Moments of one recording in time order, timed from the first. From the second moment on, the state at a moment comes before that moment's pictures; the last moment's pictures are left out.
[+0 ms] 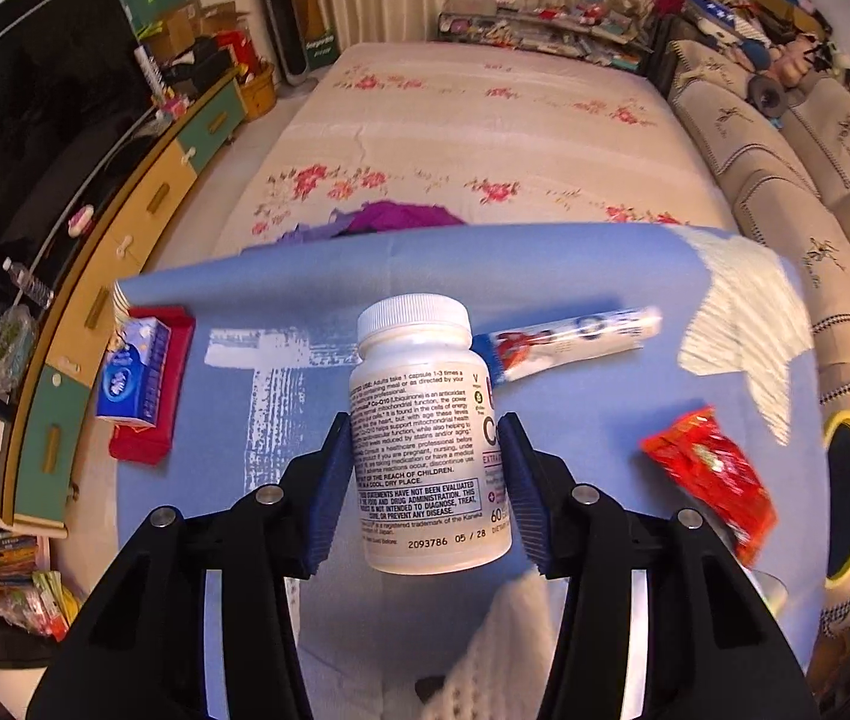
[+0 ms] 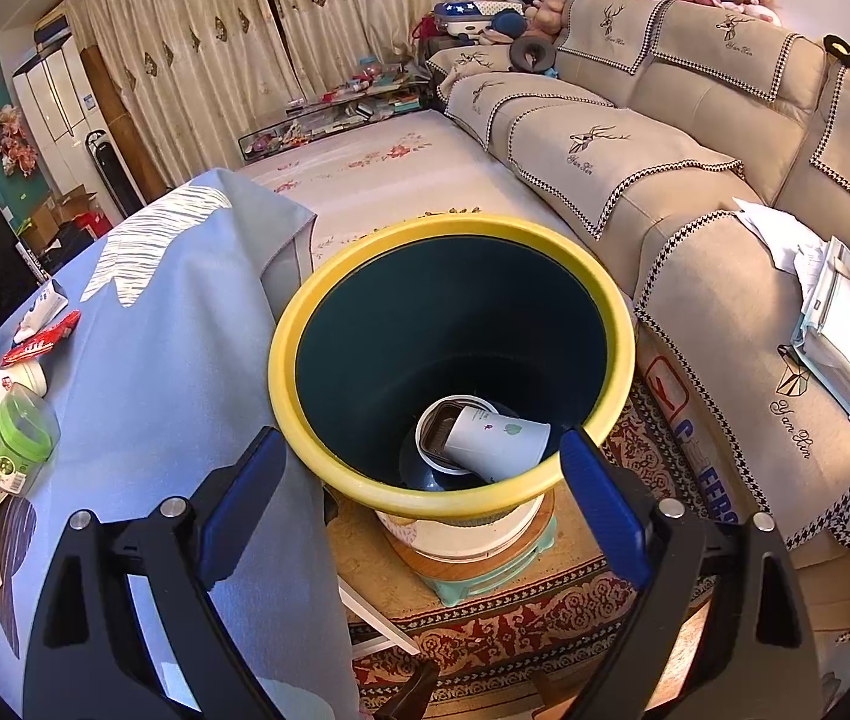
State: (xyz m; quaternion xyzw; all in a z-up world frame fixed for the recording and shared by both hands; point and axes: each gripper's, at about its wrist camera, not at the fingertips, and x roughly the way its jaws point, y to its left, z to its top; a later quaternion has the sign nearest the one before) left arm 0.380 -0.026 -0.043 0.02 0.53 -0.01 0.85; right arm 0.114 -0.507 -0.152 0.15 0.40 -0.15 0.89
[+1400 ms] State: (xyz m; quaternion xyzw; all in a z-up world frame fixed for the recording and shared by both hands) left arm 0.277 -0.534 -0.194 0.19 0.58 -0.28 0.74; right arm 0.014 -0.633 -0.183 0.22 0.38 -0.25 0.86
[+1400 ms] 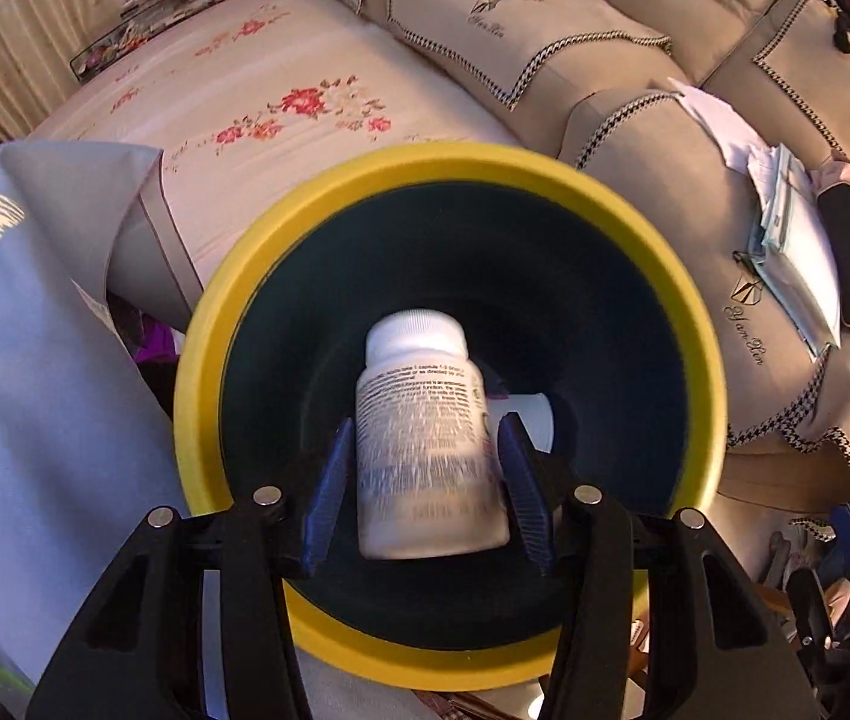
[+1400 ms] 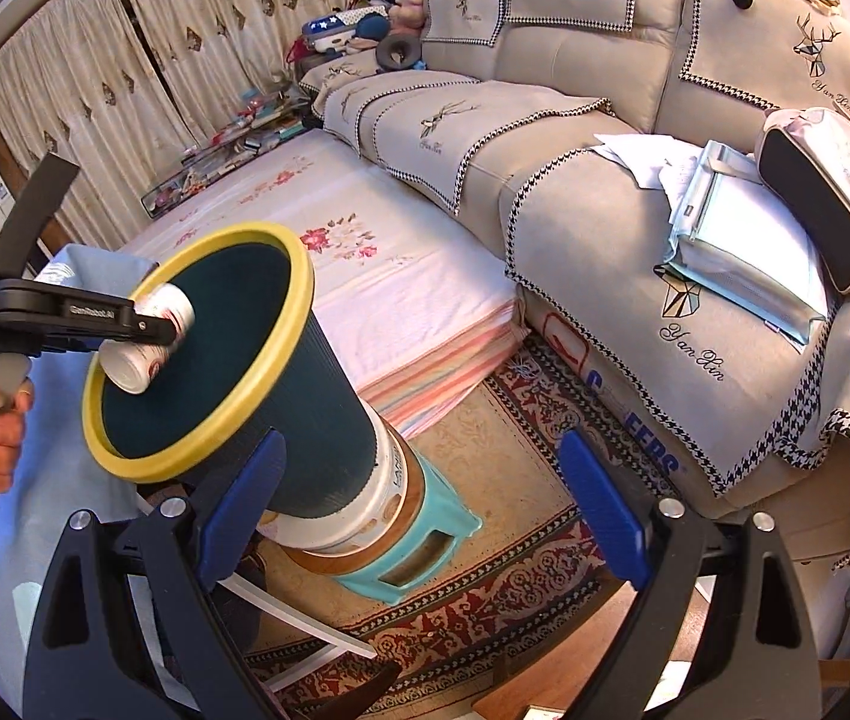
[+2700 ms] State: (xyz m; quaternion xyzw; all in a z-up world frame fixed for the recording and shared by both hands) left arm 0.043 -0.012 0.014 -0.04 0.26 -0.01 0.97; right arm 0.108 -0.419 -0.102 0.08 0.38 -0.01 0.92
